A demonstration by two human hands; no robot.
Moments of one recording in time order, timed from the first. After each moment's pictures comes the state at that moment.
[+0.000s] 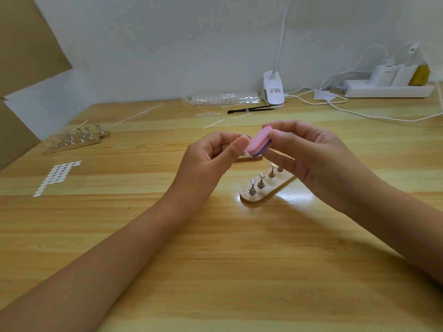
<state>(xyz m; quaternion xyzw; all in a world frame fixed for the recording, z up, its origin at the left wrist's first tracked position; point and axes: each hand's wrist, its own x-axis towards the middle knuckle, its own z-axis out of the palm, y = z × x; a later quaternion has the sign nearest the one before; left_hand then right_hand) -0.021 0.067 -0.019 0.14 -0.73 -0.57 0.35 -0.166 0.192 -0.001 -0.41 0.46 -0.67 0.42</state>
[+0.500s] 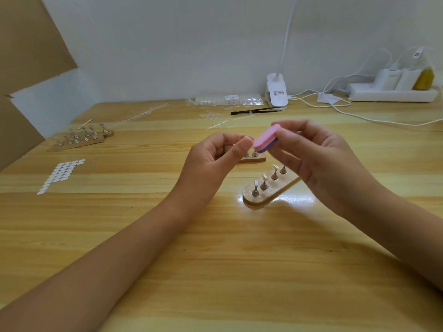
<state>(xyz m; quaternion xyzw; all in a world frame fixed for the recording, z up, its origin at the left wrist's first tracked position) -0.021 0.064 -0.022 0.14 -0.73 -0.57 0.36 -0.164 0.190 -0.002 -0.38 0.43 -0.72 0.38</state>
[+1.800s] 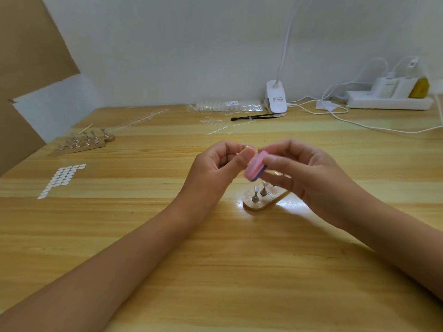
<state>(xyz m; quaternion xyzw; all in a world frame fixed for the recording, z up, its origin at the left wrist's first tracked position) -0.023 0.067 -0.023 0.15 -0.72 -0.59 0.35 -0.159 0.192 -0.009 -0.44 0.48 -0.66 0.38</state>
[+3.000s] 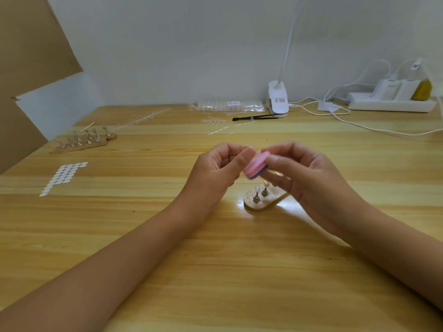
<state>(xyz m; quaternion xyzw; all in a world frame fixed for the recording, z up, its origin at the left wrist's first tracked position) -0.021 0.067 -0.022 0.17 -0.72 -0.59 0.33 -0.152 0.189 -0.015 -0.41 0.46 -0.70 0.37</state>
